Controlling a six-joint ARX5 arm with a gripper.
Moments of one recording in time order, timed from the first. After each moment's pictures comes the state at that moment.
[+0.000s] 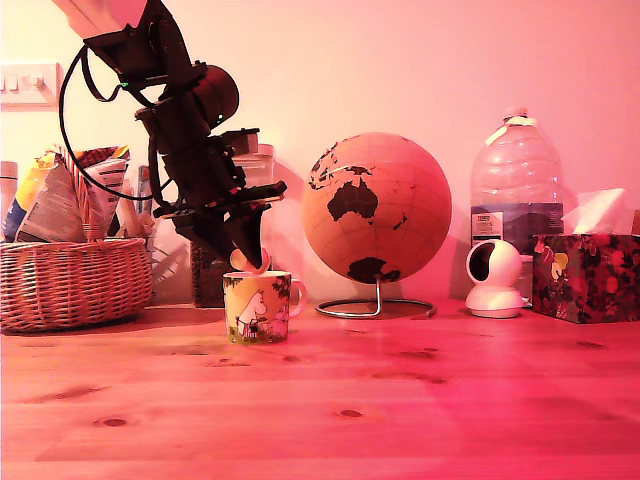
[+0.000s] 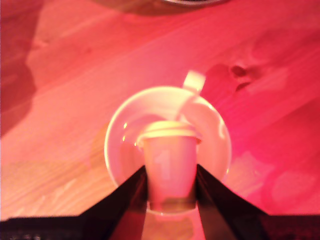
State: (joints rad) arm -0.39 2.12 1.77 -0.60 0.12 0.02
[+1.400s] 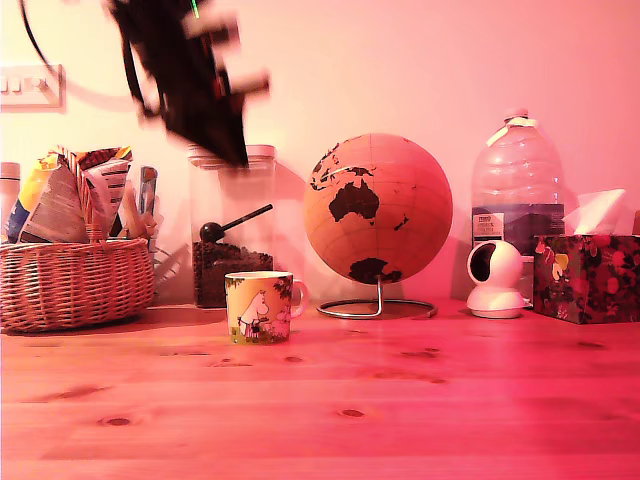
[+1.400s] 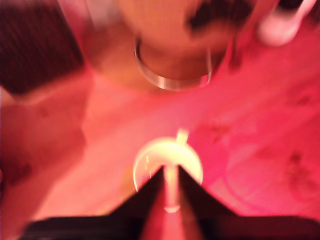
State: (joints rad) arm -0.38 1.86 1.77 -0.63 0.13 0.05
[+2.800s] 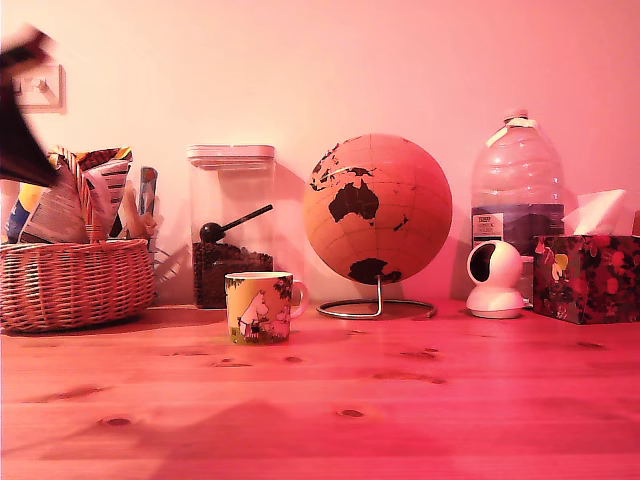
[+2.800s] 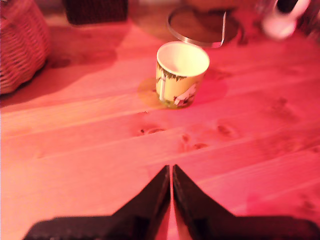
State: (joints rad) arm -0.30 0.80 0.49 -0.15 0.12 -0.15
